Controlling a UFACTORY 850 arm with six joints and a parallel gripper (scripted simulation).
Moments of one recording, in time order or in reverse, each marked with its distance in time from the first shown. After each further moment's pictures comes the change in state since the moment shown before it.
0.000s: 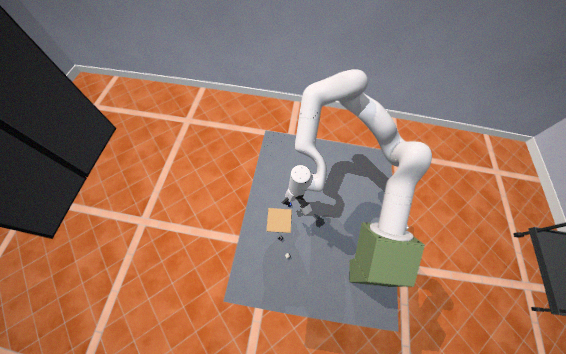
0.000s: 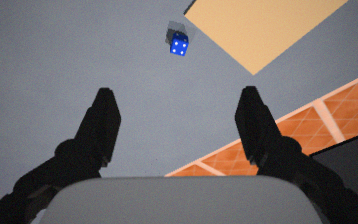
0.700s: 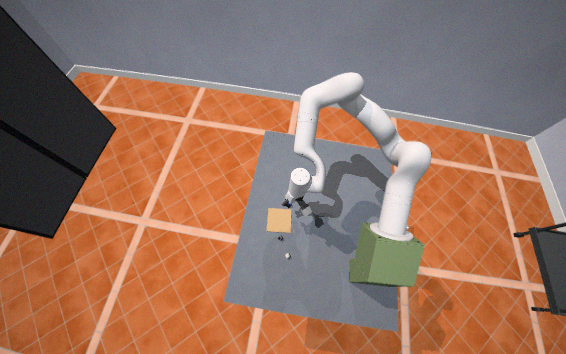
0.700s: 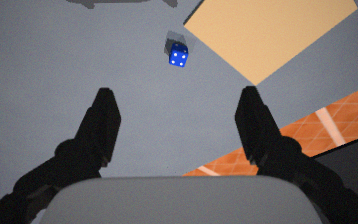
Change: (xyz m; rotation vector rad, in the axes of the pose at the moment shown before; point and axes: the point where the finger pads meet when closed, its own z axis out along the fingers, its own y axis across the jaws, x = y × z) arm 0.004 0.001 0.019 -0.002 0.006 -0.002
